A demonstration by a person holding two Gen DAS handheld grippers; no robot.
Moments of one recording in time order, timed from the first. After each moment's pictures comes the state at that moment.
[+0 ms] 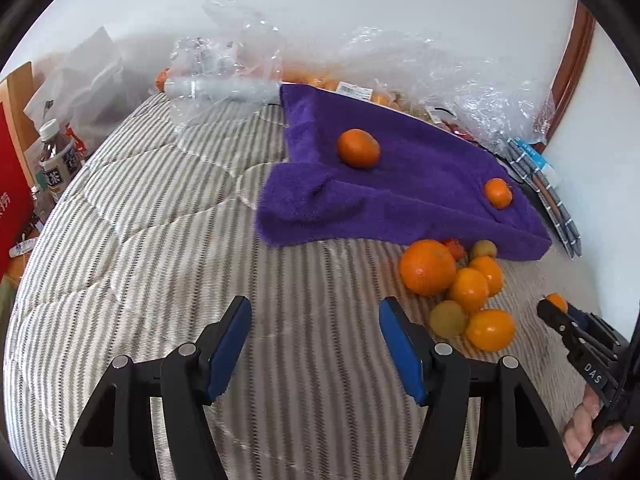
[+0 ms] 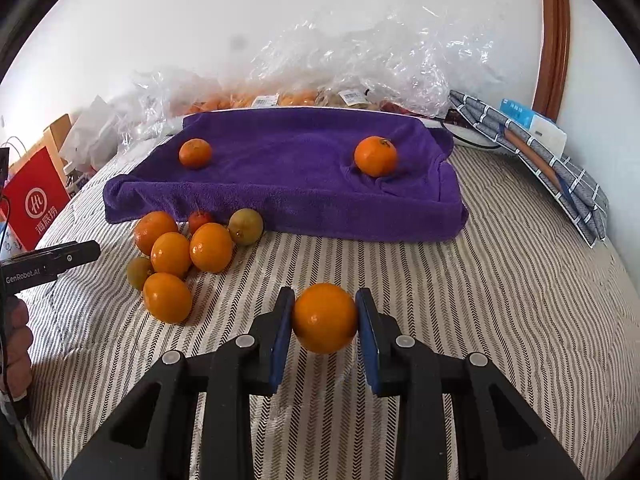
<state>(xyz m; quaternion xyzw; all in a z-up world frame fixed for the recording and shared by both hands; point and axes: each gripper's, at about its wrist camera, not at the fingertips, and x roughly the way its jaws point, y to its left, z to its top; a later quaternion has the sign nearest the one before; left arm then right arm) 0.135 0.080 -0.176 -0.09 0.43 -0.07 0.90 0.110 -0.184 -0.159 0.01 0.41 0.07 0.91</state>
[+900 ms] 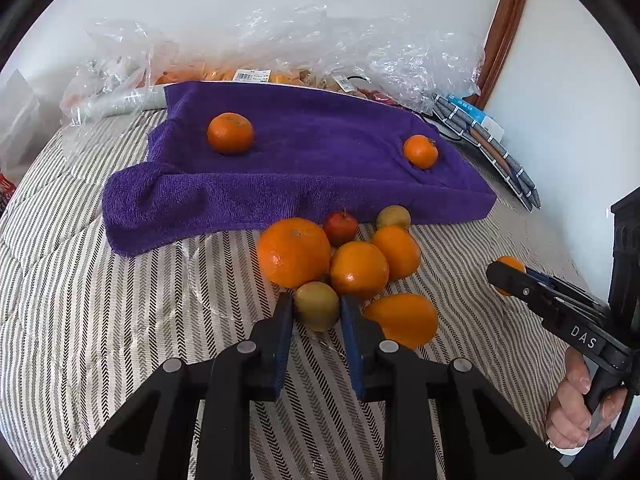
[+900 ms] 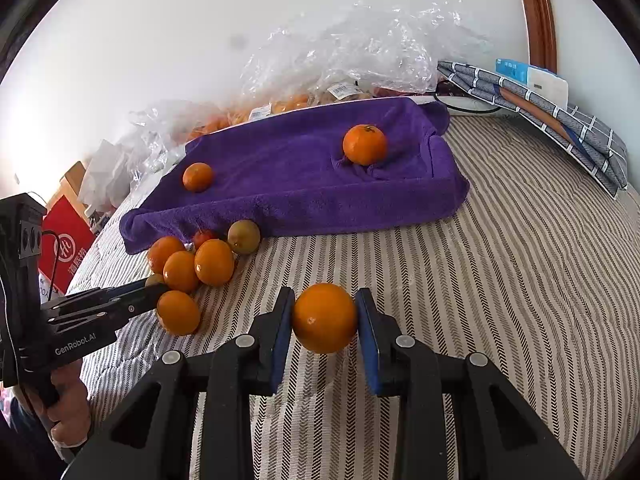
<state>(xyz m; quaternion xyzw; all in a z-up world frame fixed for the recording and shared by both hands) 0.136 0.013 -0.182 -0.05 0.41 -0.16 0.89 0.114 -0.210 -0.165 0.10 0.41 0.09 0.90</state>
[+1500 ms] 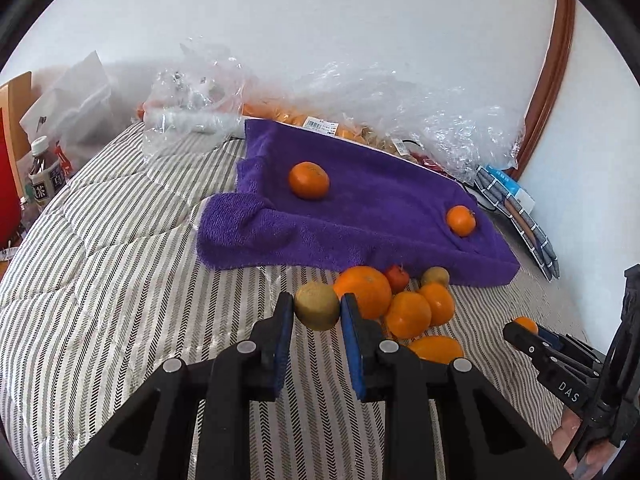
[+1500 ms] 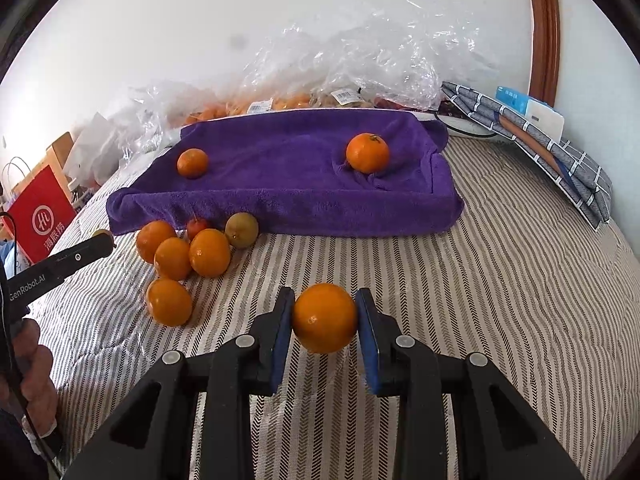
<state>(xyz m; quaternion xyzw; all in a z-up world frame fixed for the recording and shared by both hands) 0.120 0.055 -0.170 -0.12 0.35 -0.07 0.93 0.109 -0.195 -0.159 0.04 0.41 0.06 0.91</state>
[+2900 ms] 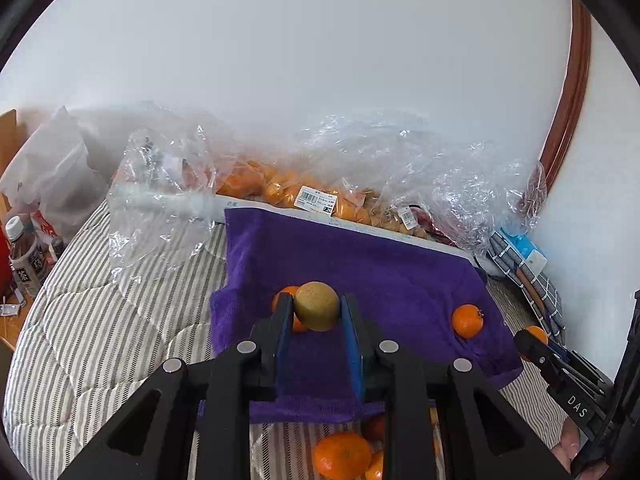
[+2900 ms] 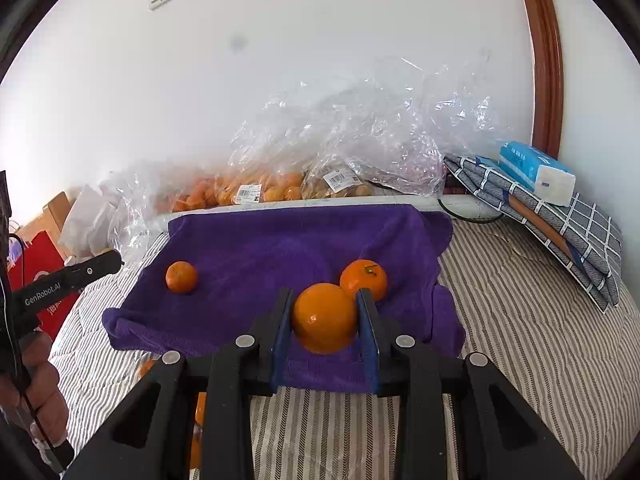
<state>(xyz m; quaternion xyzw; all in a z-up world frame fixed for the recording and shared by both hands) 0.217 0.040 -0.110 -0.12 0.32 -0.06 0.94 0.196 -0.205 -0.107 0.08 0.35 0.06 0.93</state>
